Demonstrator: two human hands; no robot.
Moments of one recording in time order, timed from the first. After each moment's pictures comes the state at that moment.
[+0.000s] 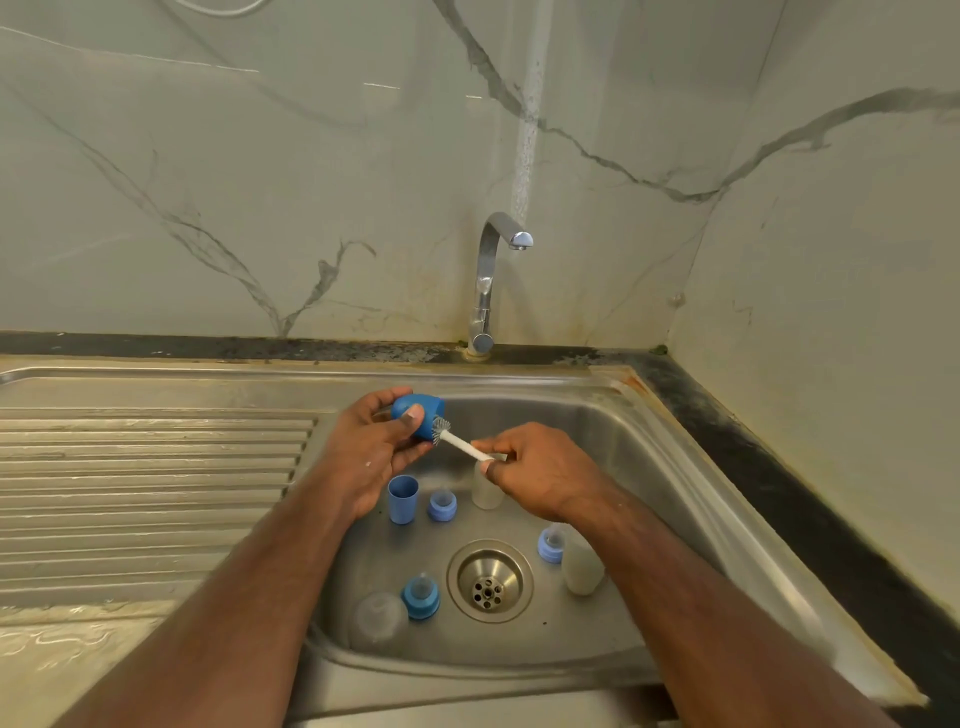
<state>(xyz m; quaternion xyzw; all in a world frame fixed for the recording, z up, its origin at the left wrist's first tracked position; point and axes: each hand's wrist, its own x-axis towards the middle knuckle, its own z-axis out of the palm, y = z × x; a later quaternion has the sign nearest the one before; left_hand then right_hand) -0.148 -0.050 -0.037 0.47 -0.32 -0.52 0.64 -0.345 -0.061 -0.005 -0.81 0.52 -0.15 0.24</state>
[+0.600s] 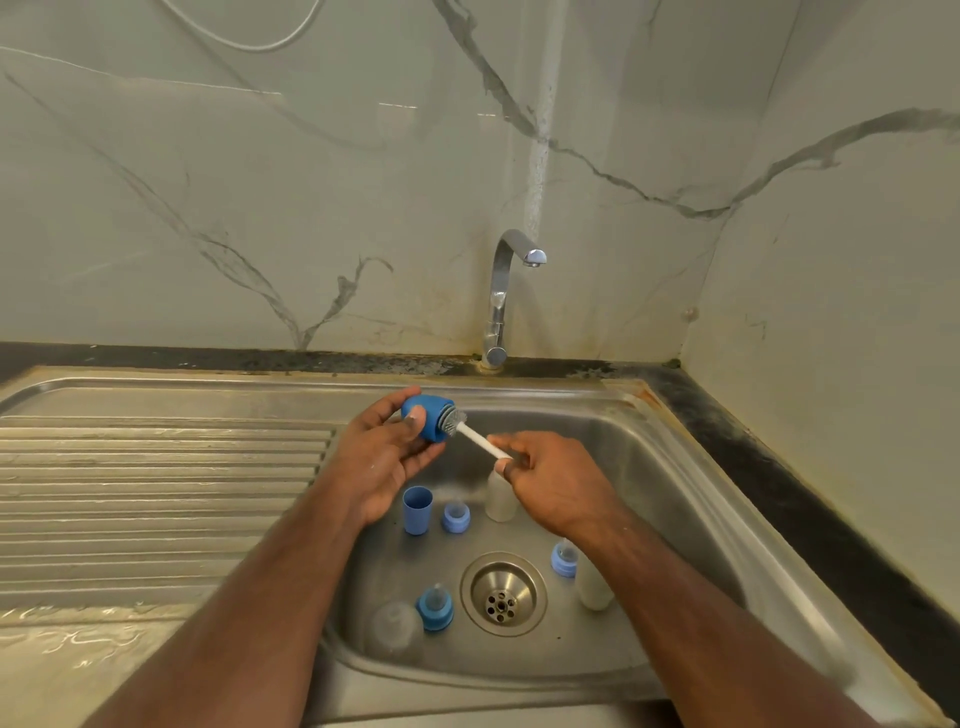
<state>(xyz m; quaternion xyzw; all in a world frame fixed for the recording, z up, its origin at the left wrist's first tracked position) -0.137 -0.050 -0.035 0.43 -0.28 -0.55 0.66 -0.342 -0.058 -0.010 -0.79 0.52 -0.23 0.21</state>
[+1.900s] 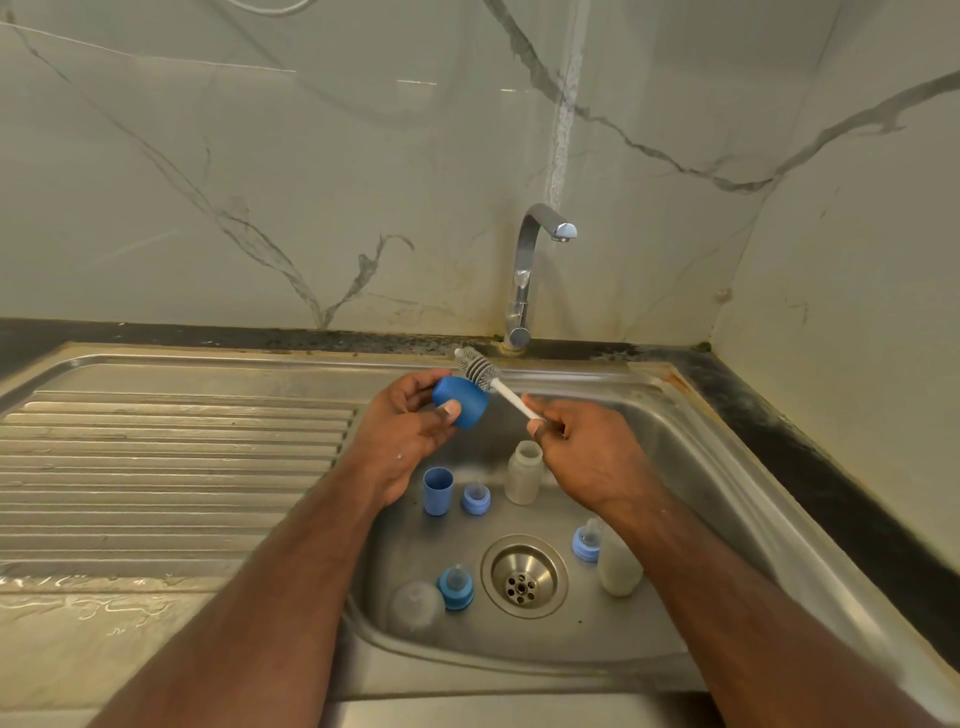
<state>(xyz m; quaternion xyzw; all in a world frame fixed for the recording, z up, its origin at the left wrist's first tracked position) -0.138 -0.049 -0.038 0.48 -0.40 -0.47 0.63 -0.344 -0.058 -0.002 -0.79 0.53 -0.28 0.17</state>
